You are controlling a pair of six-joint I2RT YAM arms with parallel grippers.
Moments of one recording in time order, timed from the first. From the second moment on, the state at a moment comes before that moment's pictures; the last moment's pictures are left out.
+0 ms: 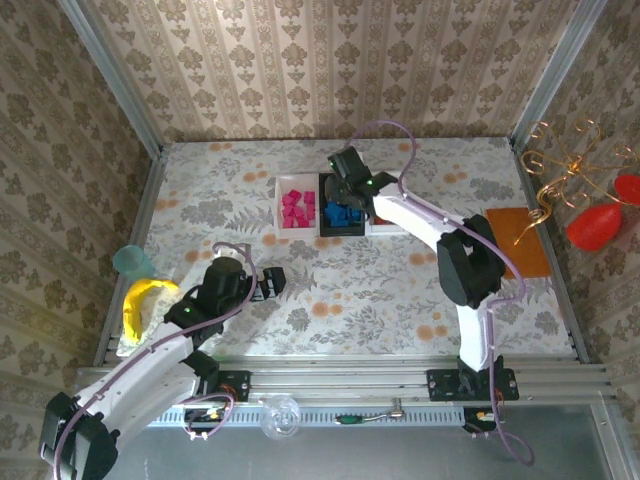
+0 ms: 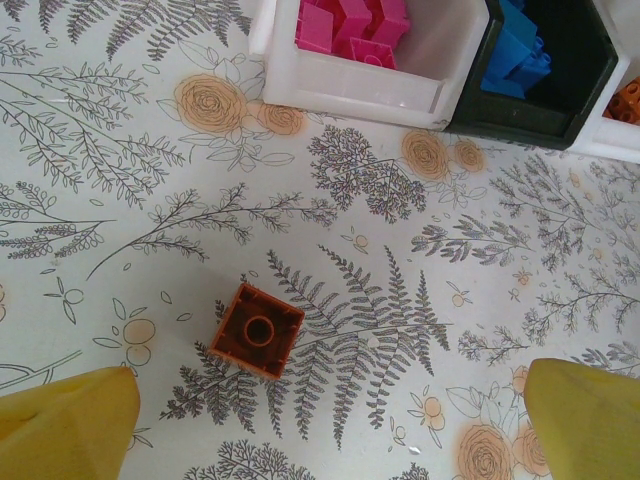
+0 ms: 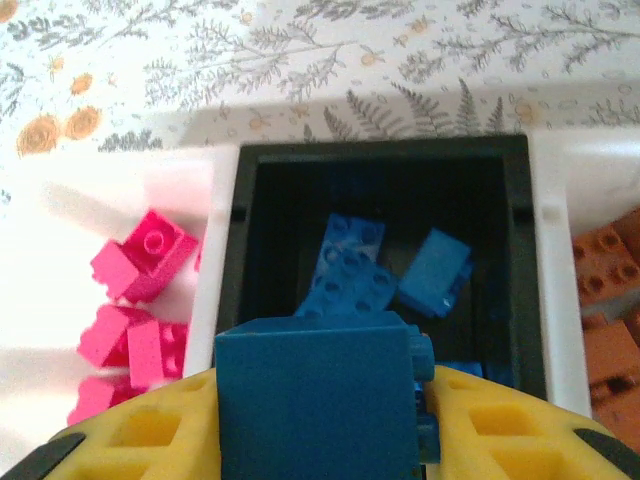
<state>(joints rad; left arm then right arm) -0.60 0.74 0.39 -0.29 -0.04 -0.59 0.55 2.04 1.72 -0.48 0.23 0.50</state>
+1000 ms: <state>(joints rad) -0.60 1.20 0.48 -0.23 -0.03 -0.50 0.60 1.74 1.40 -0.41 0.14 0.50</state>
